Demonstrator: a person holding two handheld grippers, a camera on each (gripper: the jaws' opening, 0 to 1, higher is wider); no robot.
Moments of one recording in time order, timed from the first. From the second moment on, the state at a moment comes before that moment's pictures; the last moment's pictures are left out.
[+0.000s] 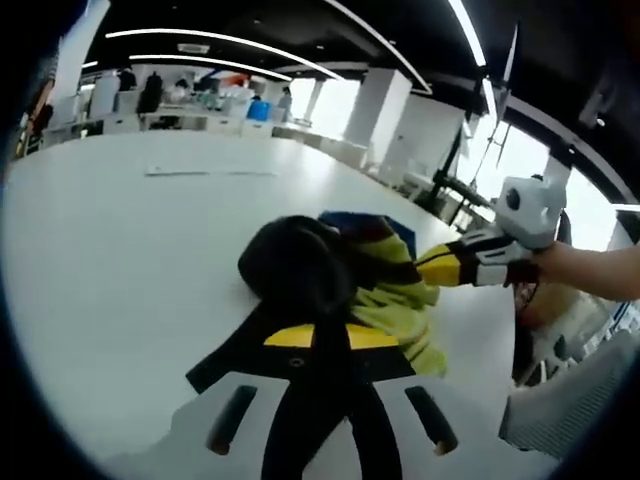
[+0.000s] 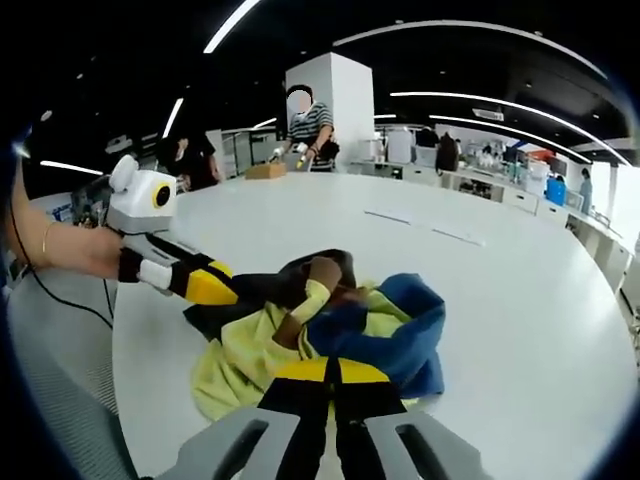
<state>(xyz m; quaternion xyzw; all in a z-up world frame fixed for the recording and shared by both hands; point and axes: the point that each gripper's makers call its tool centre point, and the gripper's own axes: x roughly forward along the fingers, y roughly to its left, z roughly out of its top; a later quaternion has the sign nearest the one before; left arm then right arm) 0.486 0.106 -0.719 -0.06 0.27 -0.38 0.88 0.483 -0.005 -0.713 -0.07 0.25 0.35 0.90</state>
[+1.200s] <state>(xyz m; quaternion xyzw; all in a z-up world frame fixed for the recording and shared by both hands) 0.492 0.162 -0.620 -0.04 0.19 -0.33 0.92 0.502 -0.028 -0.614 -0.09 0.15 0.31 0.93</state>
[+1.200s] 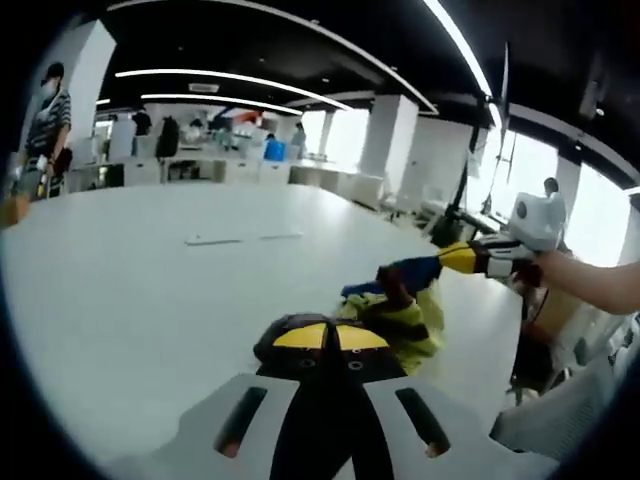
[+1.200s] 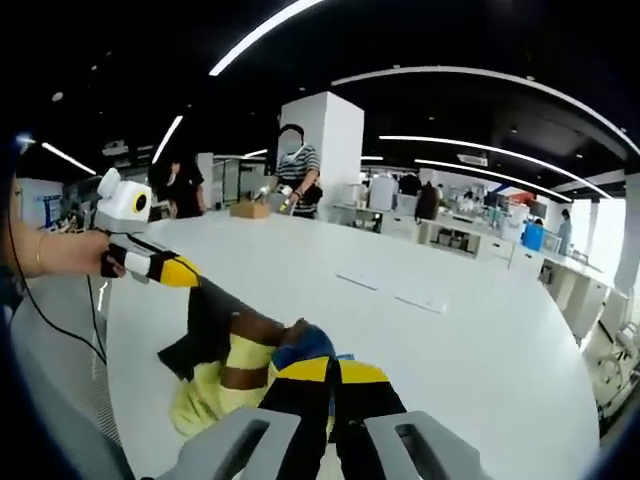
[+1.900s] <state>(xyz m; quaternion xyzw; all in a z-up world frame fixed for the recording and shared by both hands) 0.541 0.221 -0.576 -0.05 0.14 -0.26 0.95 0.570 -0.048 -0.573 -0.13 0.12 0.26 0.95</state>
